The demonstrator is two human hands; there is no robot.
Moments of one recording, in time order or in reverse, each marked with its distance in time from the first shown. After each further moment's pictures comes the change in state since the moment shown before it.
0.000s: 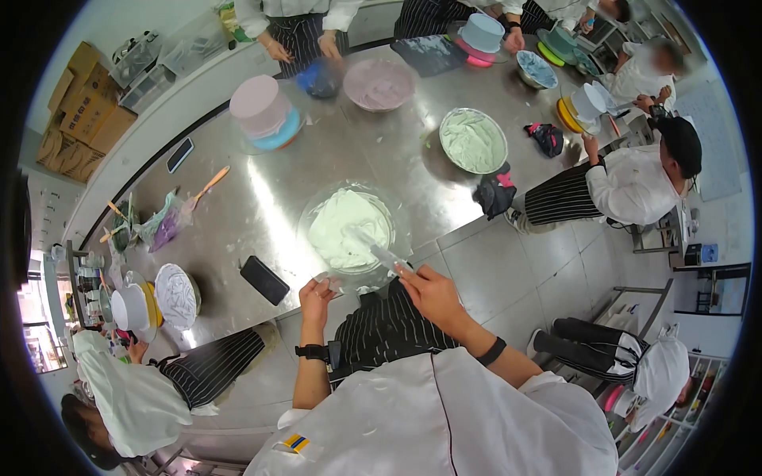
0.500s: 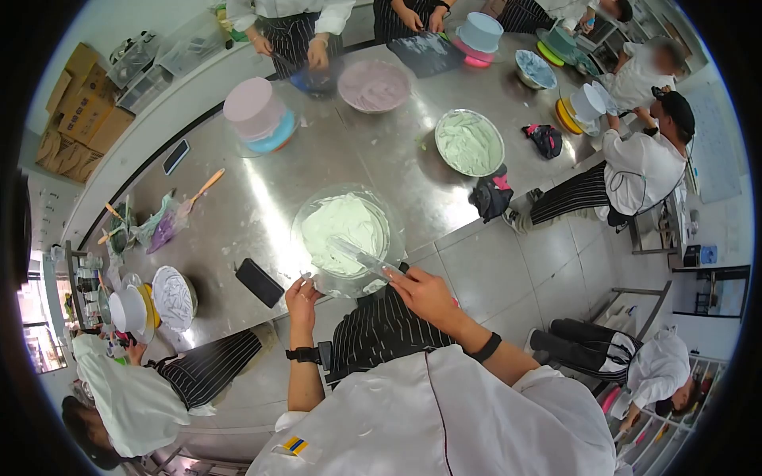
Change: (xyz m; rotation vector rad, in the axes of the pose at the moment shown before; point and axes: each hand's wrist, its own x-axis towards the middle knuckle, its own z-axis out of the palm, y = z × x) left_hand 0.006 0.012 -0.004 -0.007 0.073 0.087; right_hand 0.012 0.013 -0.001 -0.014 -0.032 -0.149
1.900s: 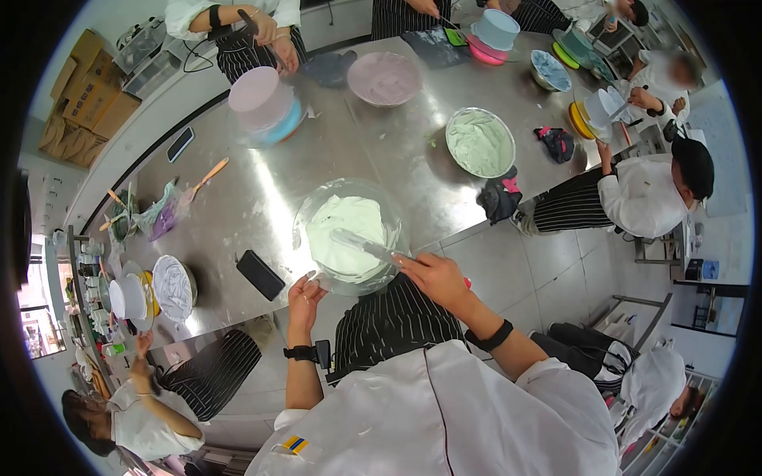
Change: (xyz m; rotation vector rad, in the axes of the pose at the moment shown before) left_hand -0.007 -0.001 -0.008 -0.017 -0.109 -0.086; right_hand 0.030 0.036 -0.017 -0.043 -0.055 -0.106
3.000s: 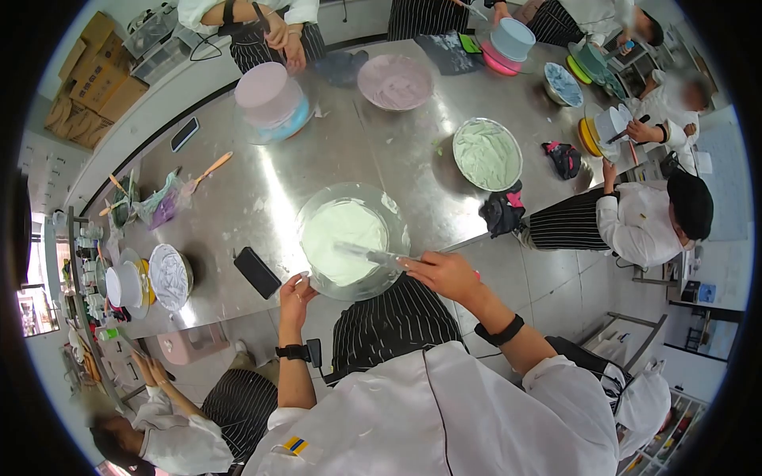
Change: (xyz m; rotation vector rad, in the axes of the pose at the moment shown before) left_hand 0.010 0.009 0.000 0.041 0.145 0.042; right_hand 0.026 0.035 -0.031 -0.038 -0.150 -0.216
